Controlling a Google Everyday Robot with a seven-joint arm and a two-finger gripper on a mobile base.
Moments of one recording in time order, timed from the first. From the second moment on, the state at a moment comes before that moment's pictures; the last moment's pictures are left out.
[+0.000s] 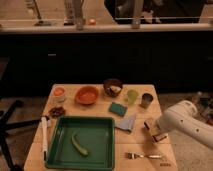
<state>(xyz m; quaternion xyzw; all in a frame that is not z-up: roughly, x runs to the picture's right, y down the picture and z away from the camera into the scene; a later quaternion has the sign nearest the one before) 0.281 0.225 0.786 -0.22 0.11 0.53 0.81</state>
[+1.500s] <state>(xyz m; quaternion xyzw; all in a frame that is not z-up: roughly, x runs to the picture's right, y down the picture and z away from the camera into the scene) 0.300 0.265 0.777 -0.27 0.20 0.49 0.80</state>
